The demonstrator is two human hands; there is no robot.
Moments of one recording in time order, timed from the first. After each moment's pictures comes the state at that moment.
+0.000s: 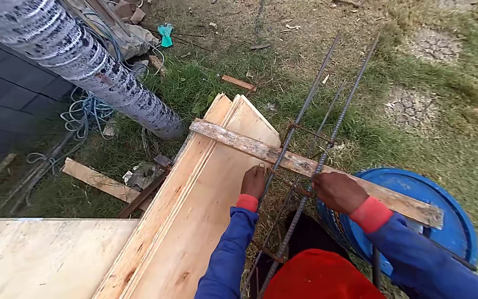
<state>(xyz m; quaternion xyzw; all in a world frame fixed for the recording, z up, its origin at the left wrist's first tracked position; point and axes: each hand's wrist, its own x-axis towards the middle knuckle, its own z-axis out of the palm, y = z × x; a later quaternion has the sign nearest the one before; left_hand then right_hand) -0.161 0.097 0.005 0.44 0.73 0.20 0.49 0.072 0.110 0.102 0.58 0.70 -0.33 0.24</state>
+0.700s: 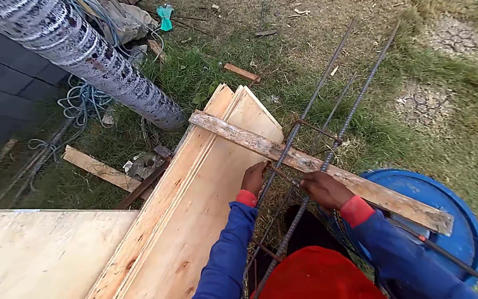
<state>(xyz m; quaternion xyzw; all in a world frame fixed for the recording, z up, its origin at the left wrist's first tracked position) -0.163 0.096 -0.036 0.23 0.66 0.34 0.63 0.056 0.119 0.070 0.62 0.51 -0.58 0.15</state>
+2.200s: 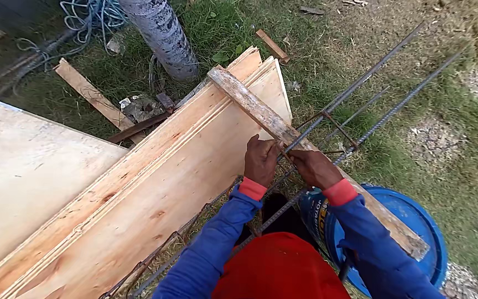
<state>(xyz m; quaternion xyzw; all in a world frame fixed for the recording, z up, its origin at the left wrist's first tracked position) -0.138 0.063 0.021 0.51 0.68 0.48 0.23 0.032 0.147 0.034 0.48 0.80 -0.34 0.11</state>
